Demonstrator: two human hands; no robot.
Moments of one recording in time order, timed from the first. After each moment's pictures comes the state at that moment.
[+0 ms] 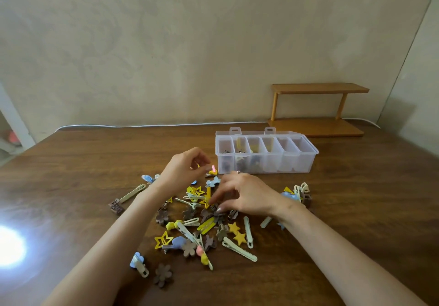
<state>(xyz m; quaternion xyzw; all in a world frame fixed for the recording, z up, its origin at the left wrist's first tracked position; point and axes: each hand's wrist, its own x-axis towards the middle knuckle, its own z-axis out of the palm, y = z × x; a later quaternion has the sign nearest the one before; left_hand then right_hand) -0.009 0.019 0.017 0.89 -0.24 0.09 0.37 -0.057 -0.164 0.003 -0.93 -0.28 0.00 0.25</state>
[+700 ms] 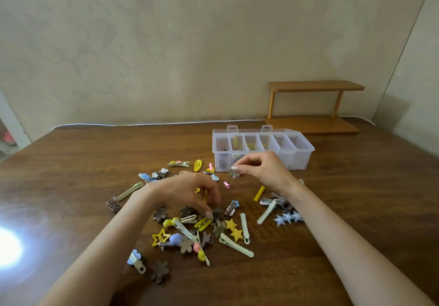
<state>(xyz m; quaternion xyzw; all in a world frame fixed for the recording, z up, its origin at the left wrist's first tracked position) -0.026 0.019 0.025 0.89 -0.38 -0.18 0.19 -0.046 -0.198 0.010 -0.85 -0.10 -0.07 0.51</state>
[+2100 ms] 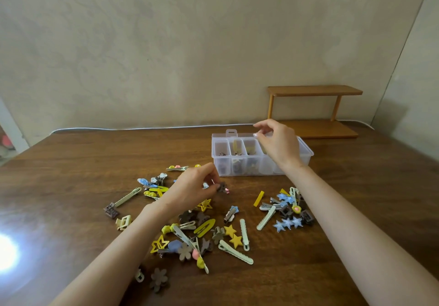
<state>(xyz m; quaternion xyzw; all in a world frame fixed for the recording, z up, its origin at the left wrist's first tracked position) -0.026 0.002 0.006 0.90 -0.33 0.06 0.29 0.002 -0.226 0.035 -0.88 -0.01 -0.32 0.35</state>
